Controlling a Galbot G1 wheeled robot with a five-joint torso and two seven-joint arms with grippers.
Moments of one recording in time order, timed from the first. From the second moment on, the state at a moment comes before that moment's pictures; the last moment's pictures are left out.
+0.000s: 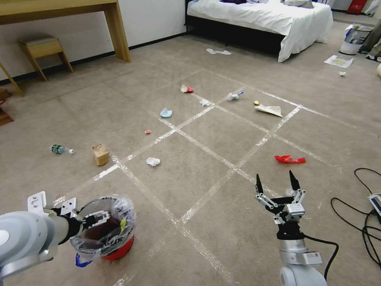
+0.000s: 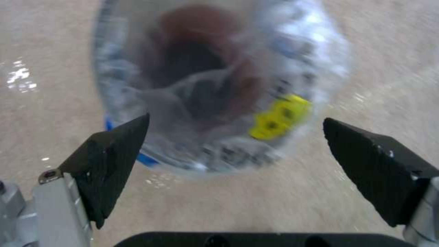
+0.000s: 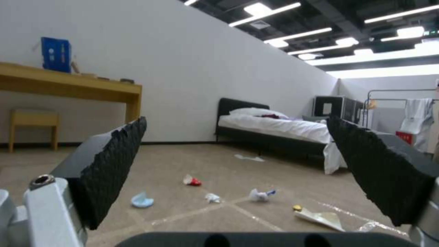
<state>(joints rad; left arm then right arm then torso) 1.54 -0.69 -0.82 -2.19 -2.02 0.74 -1.14 -1.56 1.51 0.66 1.93 0.10 0.60 -0.18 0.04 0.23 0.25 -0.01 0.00</state>
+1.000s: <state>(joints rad) 1.48 -0.71 -0.85 -1.90 -1.79 0.74 -0.97 -1.56 1.50 0.65 1.93 0.09 0.60 -0.18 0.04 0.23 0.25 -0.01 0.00</state>
